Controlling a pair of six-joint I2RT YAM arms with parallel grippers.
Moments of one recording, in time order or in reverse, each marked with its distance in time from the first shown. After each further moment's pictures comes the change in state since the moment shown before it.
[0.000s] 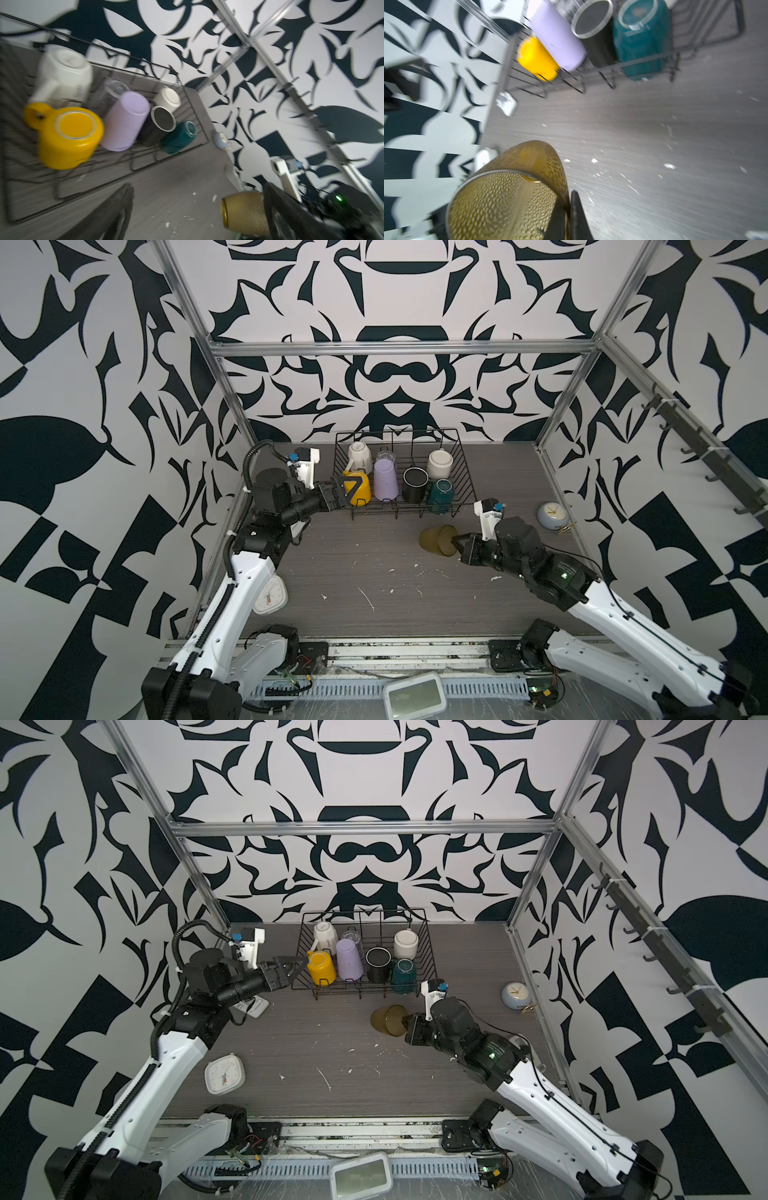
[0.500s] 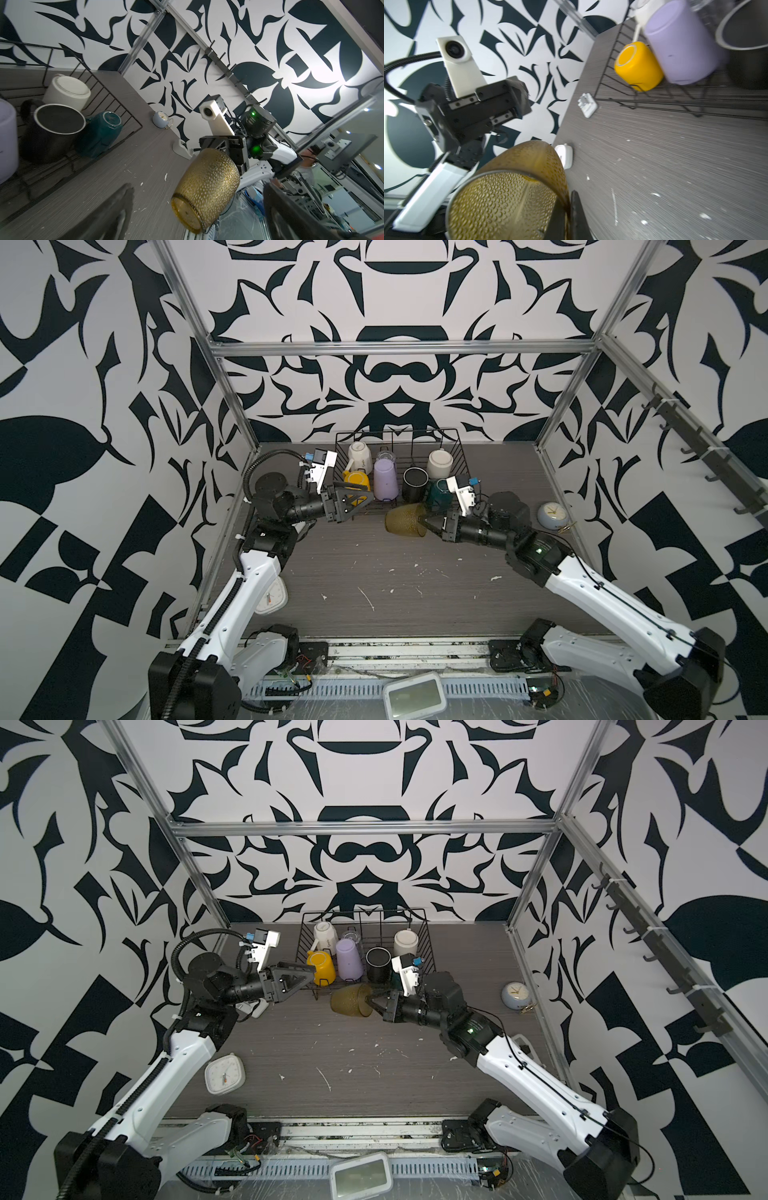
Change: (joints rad) left arm -0.036 0.022 -0.061 0.362 0.367 -0.137; right arm -0.036 0.229 0.080 0.407 -0.412 0.077
